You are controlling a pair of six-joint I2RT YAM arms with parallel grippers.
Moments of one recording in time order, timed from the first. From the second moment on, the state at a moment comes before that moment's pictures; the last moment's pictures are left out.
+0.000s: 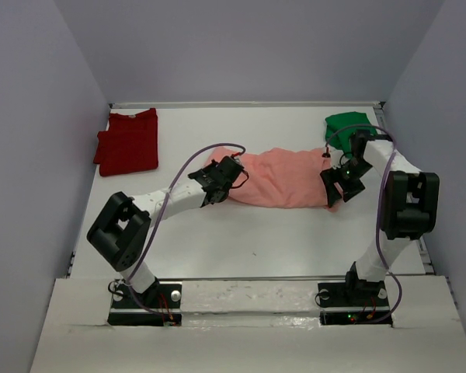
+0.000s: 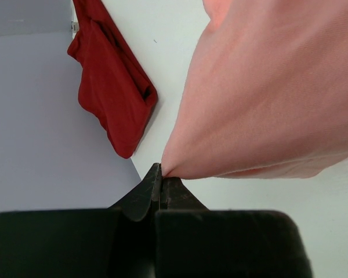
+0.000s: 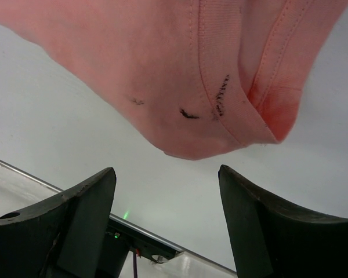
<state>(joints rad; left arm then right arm) -0.76 1.63 1.06 -0.43 -0.83 0.45 -0.08 1.80 1.32 -1.12 -0.30 -0.51</state>
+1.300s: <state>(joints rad) -0.74 1.59 1.08 -0.40 -0.89 0.48 -0.08 1.78 1.49 -1.11 -0.27 -0.48</state>
